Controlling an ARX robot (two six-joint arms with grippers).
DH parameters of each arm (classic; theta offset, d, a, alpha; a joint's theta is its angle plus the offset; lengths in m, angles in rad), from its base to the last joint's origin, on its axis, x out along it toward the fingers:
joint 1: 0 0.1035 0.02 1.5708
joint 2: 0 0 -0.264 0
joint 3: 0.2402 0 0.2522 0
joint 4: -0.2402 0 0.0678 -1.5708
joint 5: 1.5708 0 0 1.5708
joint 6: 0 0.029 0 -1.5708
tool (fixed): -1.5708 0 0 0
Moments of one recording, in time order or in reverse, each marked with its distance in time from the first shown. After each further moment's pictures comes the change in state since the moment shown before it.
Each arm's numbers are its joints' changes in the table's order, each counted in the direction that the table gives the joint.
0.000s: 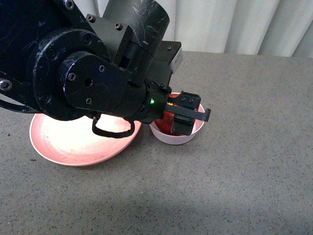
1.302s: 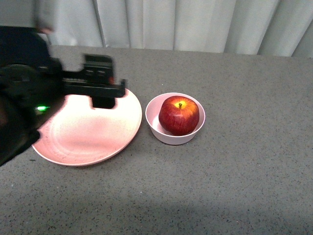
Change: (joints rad) left arm 0.106 0.314 -0.649 0.929 0.462 0.066; right arm 0.000 0.000 0.000 0.000 -0.002 0.000
